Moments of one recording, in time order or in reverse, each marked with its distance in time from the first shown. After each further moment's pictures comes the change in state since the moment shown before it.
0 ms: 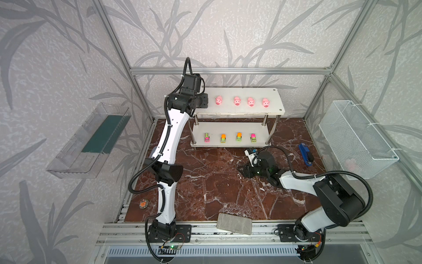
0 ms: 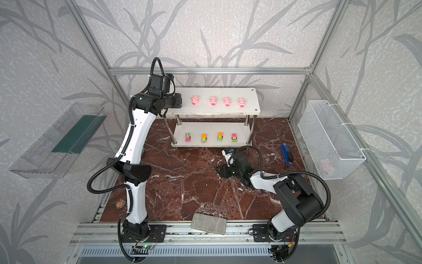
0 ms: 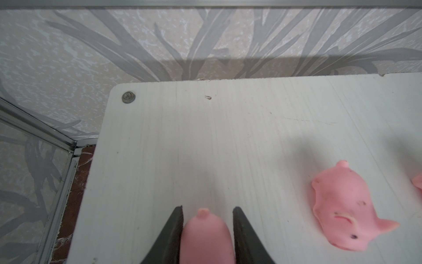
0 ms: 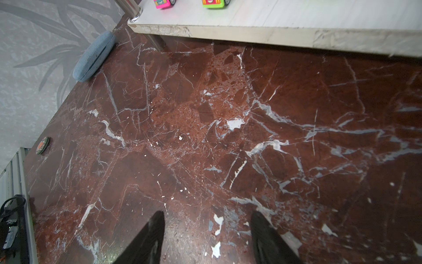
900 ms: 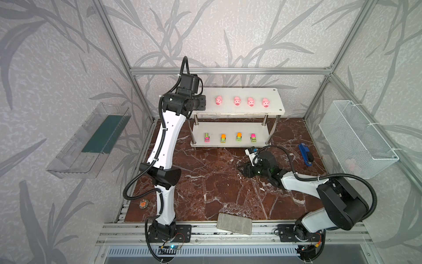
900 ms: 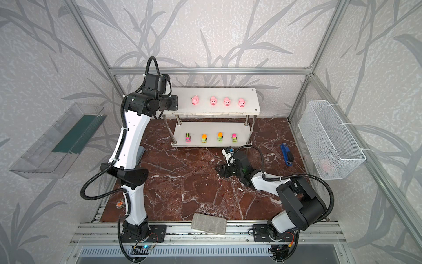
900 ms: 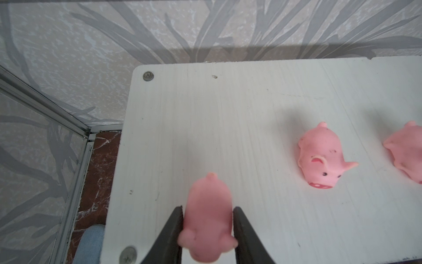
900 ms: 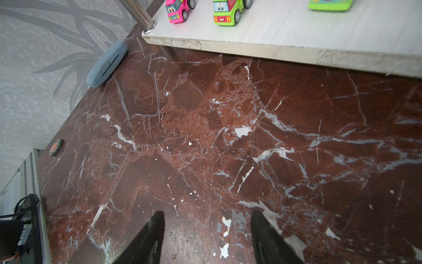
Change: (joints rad) left arm -0.020 -0.074 0.003 -0.116 -0.027 -0.011; right arm 0.000 -0.046 -0.009 0.004 -0.014 0.005
